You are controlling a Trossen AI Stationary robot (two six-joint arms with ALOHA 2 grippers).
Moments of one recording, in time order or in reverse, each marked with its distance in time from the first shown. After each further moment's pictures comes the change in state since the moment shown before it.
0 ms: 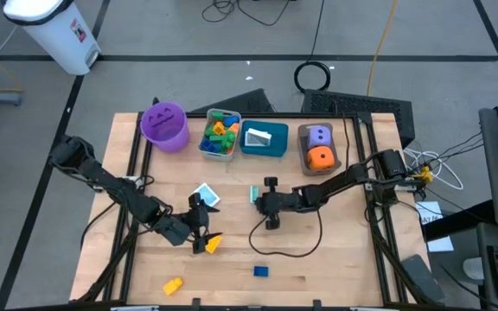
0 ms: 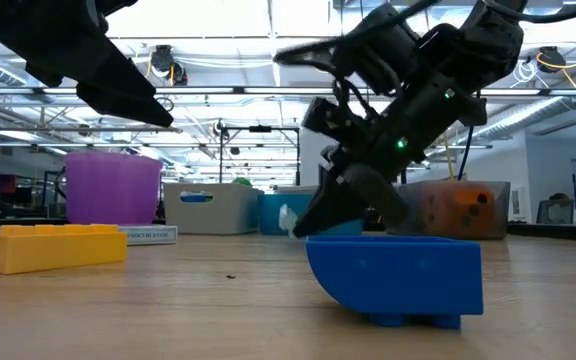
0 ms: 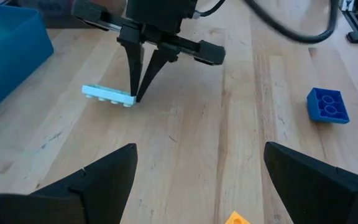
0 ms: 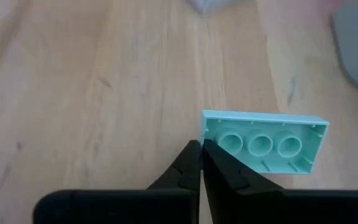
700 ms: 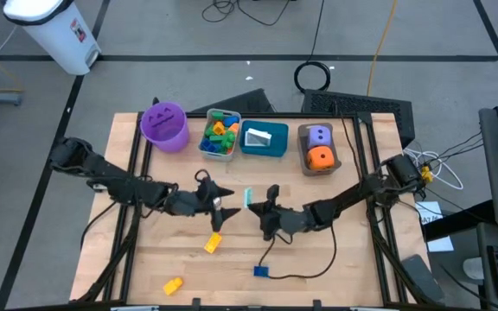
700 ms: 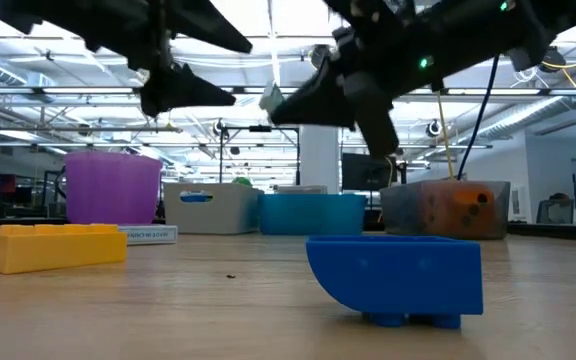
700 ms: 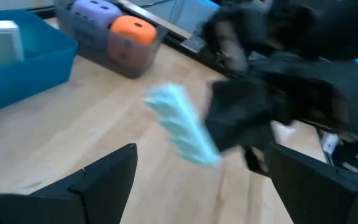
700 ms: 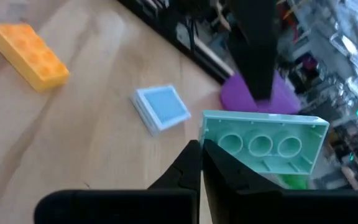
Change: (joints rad) left arm 0.245 -0.001 0.000 0.317 0.113 -0.149; right arm 0.212 -0.077 0.000 0.303 0.393 -0.390
